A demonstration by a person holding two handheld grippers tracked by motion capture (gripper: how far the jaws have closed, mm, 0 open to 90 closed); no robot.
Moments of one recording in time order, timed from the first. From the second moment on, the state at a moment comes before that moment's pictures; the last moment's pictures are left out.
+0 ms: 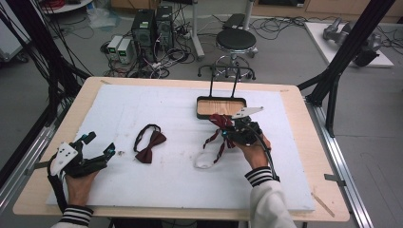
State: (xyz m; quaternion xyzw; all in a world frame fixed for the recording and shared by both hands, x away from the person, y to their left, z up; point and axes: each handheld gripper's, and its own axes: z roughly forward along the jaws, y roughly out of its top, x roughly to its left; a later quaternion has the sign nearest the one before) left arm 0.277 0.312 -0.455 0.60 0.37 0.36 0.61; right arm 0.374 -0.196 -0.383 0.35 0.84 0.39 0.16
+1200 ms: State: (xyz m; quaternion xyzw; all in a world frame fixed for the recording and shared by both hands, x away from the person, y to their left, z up) left arm 0.277 0.312 -0.455 0.60 0.37 0.36 0.61; right arm 0.369 -0.252 -0.347 0.42 0.68 0.53 0.29
